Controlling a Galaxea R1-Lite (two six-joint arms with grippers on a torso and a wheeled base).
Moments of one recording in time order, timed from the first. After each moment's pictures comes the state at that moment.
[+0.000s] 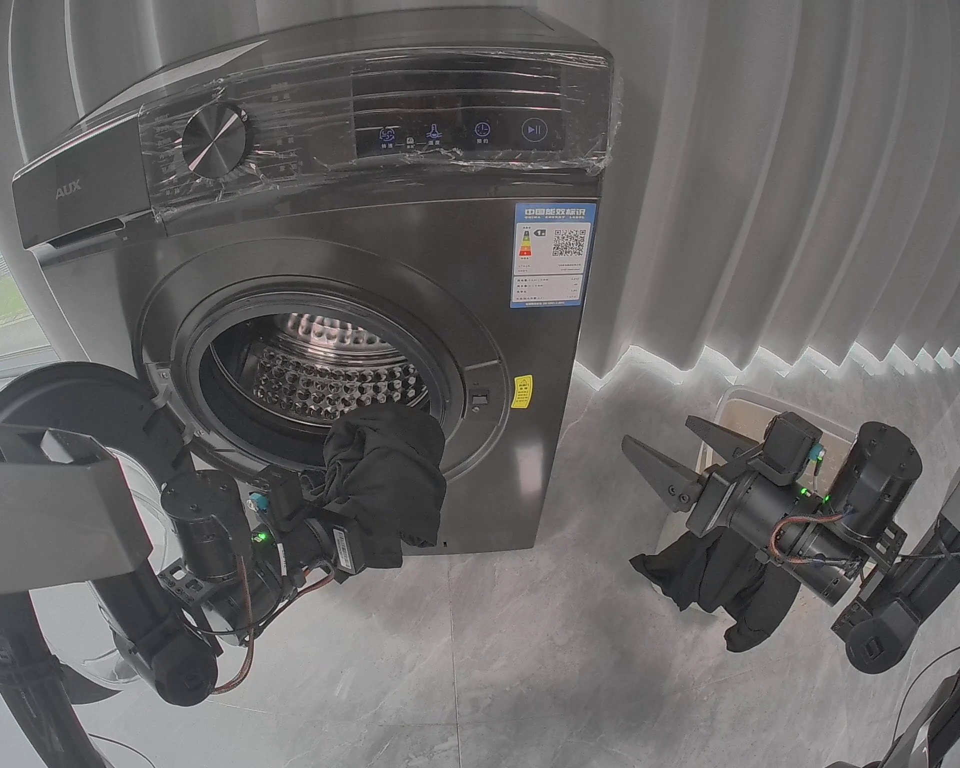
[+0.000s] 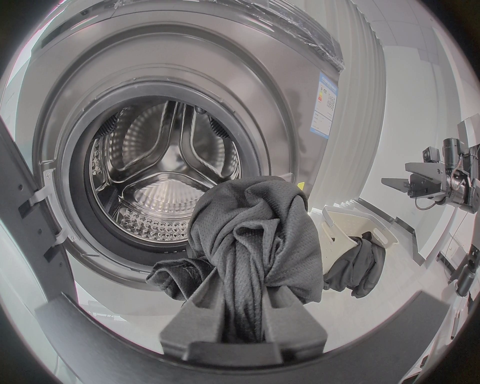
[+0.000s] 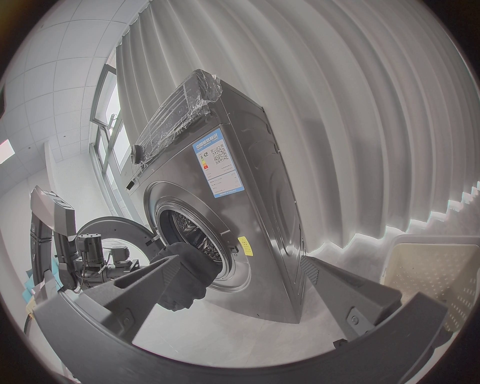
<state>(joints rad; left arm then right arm) -0.44 2.03 -0.36 -1.55 0.05 -0.05 0.52 1.83 -0.36 -1.55 0.08 0.21</state>
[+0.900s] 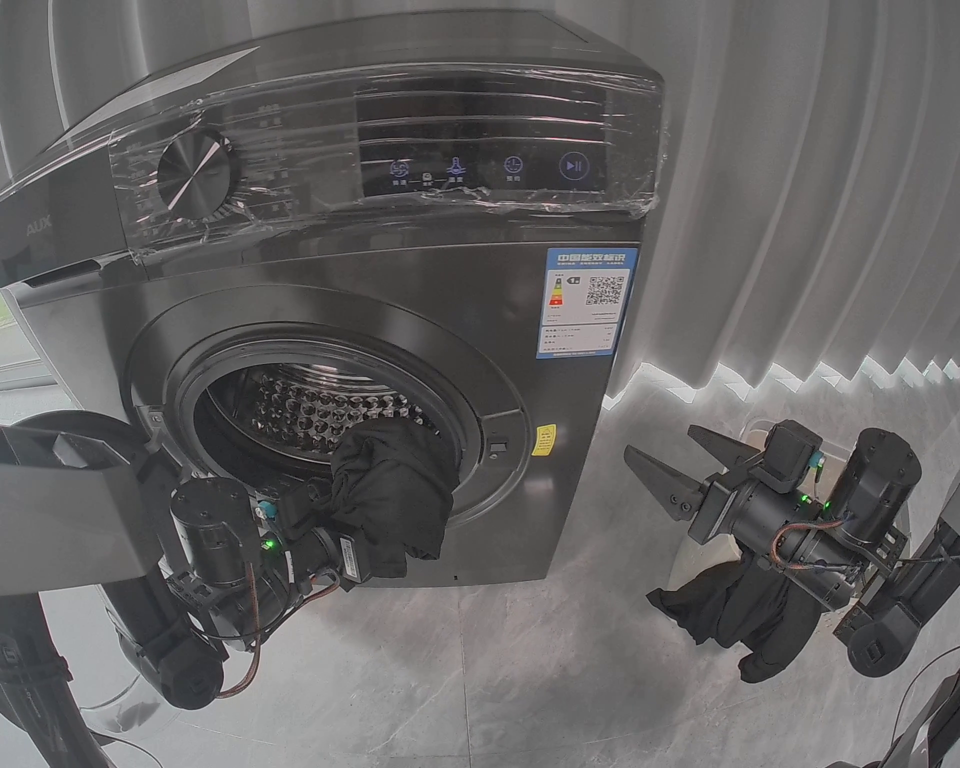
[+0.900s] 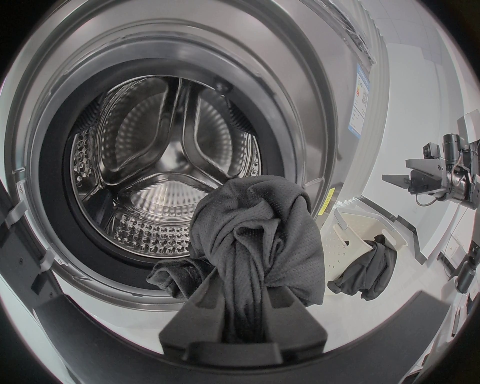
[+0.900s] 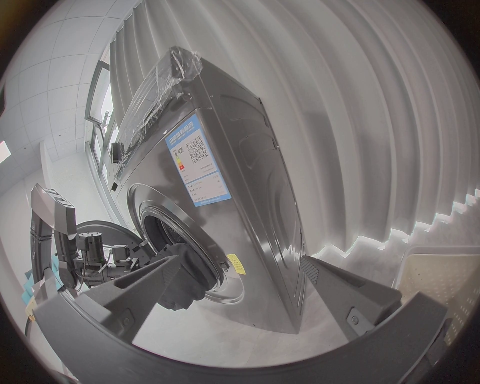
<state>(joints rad) -0.46 2.05 -0.36 -1.55 0.06 -0.04 0.52 1.83 -0.34 -1.55 0.07 0.21</state>
